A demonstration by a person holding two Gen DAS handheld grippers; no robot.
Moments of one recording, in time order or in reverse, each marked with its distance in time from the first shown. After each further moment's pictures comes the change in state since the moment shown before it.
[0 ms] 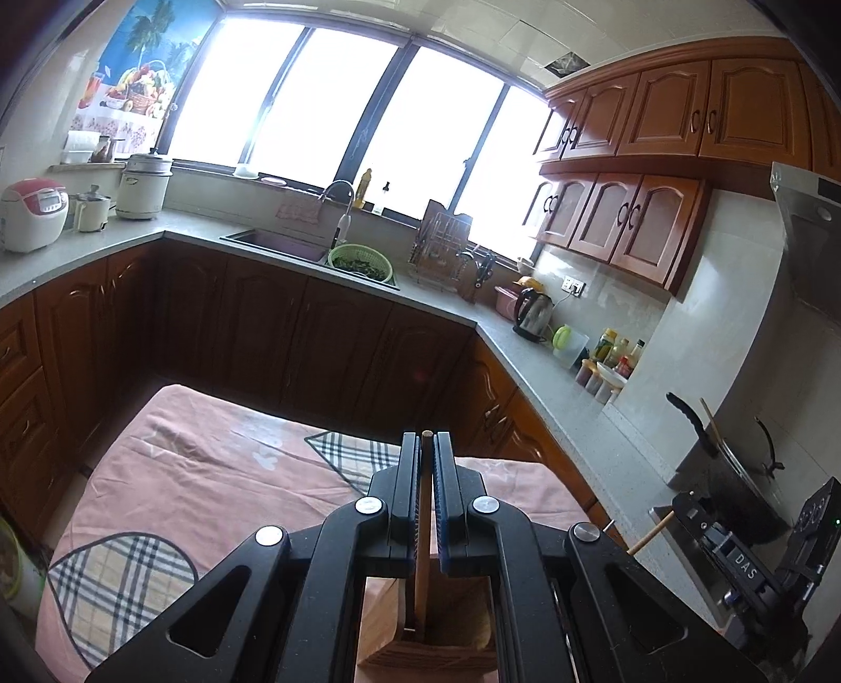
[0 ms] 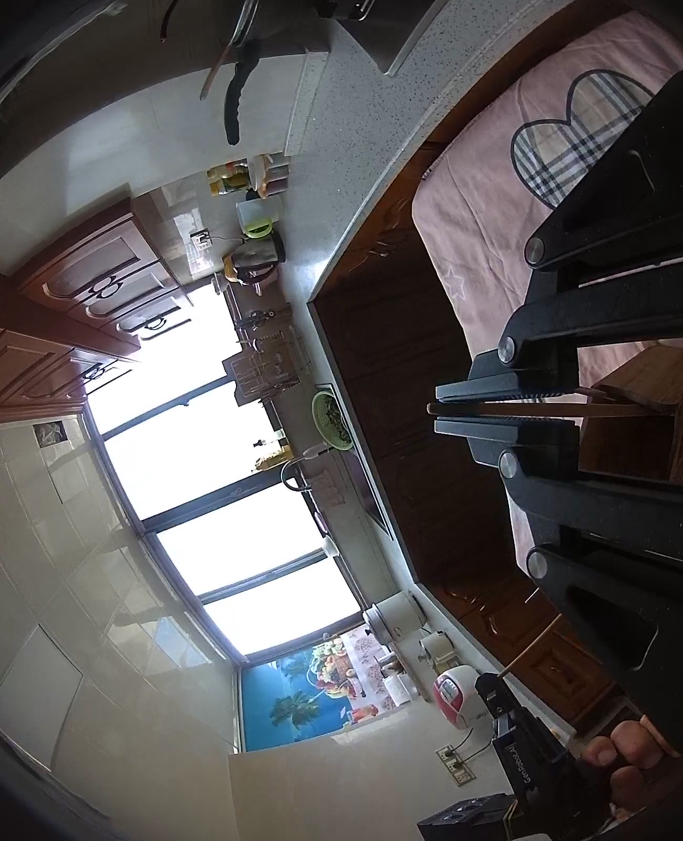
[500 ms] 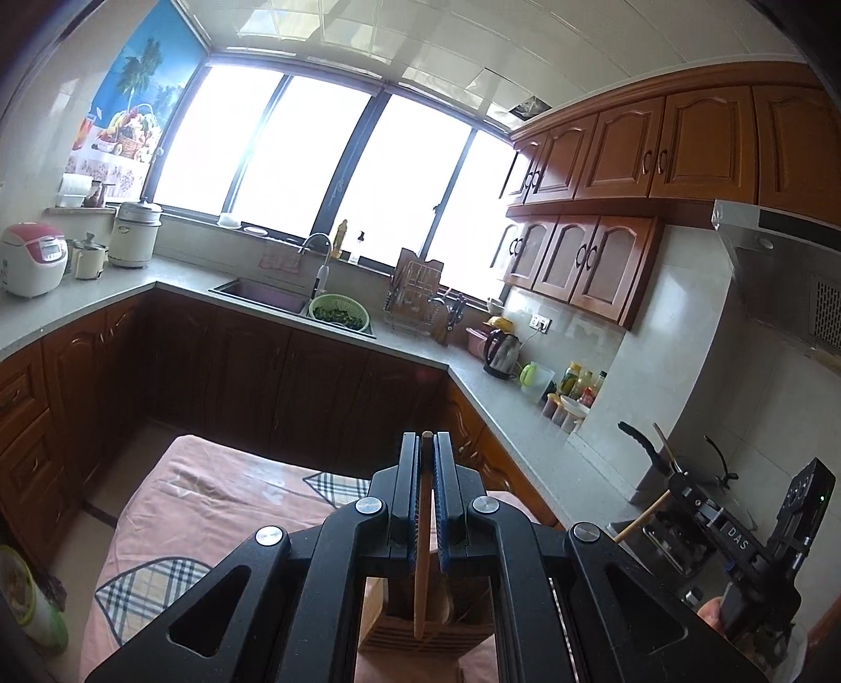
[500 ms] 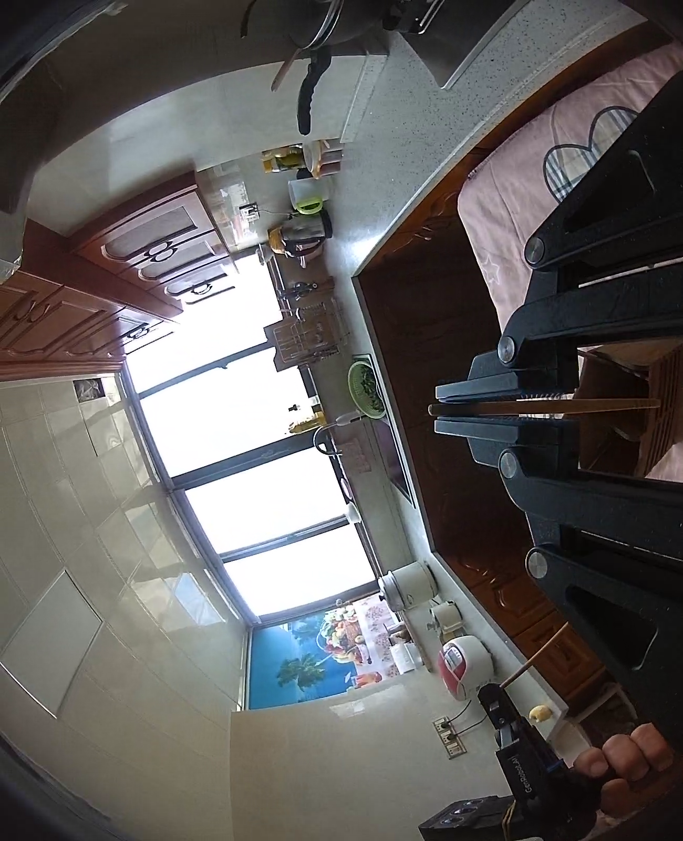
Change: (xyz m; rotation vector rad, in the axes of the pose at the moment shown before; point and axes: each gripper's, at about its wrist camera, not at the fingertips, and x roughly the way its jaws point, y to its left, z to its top) left arm -0.148 -0.013 0.031 0.037 -0.112 -0.069; right arm -0.080 0.040 0.044 -0.077 -0.109 0.059
